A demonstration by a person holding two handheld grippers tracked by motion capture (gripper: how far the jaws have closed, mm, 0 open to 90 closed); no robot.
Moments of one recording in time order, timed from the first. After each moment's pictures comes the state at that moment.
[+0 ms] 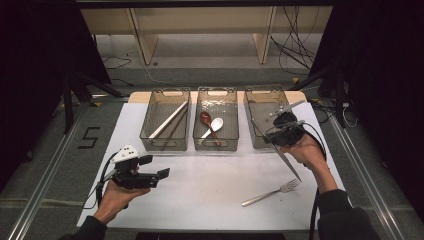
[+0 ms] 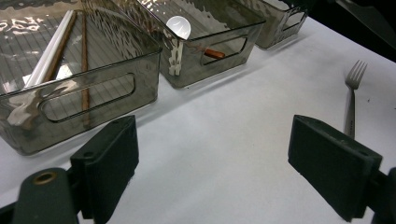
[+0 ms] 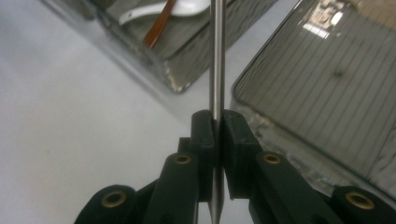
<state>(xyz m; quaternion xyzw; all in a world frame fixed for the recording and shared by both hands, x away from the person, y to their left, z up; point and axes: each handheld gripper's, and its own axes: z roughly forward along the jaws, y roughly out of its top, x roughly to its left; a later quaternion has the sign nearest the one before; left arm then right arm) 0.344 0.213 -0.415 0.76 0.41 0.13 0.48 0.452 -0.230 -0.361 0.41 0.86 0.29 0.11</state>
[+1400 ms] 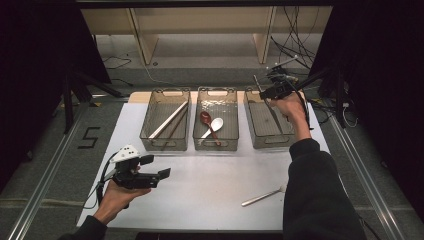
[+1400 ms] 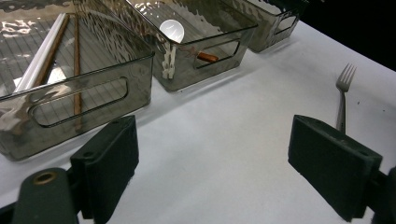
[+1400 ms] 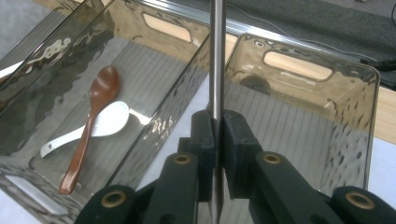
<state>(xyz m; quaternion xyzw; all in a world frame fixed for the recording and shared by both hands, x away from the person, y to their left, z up) 0.343 0.212 -0.414 0.76 0.41 0.12 0.49 0.574 -0.220 -0.324 0.50 0.80 0.30 0.16</state>
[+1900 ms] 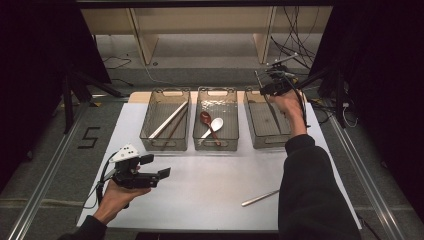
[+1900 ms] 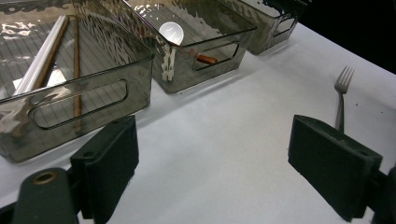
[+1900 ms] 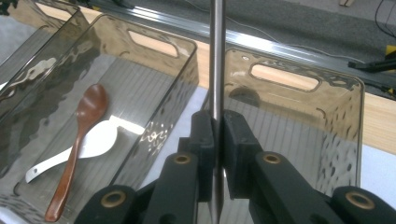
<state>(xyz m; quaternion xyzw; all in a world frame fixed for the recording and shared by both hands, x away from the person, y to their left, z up) 0.343 0.211 -0.413 0.76 0.41 0.12 0.49 0.587 -0.220 -0.325 0.52 0.78 0.31 0.18</state>
